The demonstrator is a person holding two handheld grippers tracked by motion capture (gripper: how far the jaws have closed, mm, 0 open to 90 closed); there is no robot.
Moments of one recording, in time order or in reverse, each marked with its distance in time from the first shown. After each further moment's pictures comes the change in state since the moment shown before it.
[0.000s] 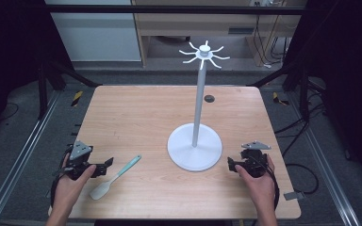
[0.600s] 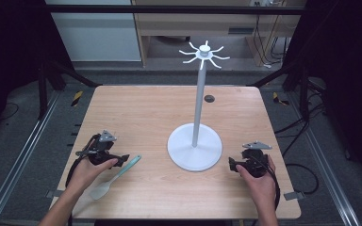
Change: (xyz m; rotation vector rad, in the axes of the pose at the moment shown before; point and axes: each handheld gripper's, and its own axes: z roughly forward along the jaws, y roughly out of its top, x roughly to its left) left arm -0.012 0.036 0.056 0.242 -0.088 0.102; right arm -0.003 -0.001 0.000 0.008 -0.002 0.012
